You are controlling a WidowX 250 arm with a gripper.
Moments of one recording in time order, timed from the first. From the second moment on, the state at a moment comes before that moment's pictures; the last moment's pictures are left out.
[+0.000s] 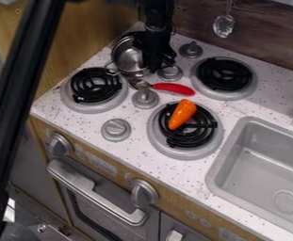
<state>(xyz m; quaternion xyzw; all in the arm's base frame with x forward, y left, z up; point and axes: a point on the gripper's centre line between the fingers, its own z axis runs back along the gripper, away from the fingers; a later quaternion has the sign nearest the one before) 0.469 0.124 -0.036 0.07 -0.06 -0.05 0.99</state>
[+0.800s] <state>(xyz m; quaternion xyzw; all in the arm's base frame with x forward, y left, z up) 0.386 0.136 0.020 0.11 -0.06 0.00 0.99</state>
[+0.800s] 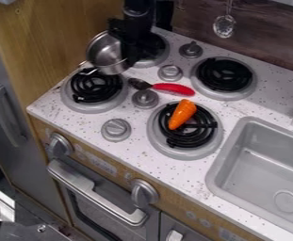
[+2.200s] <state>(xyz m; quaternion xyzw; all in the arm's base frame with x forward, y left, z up) 0.377 0.148 -0.034 0.07 0.01 0.03 1.00</state>
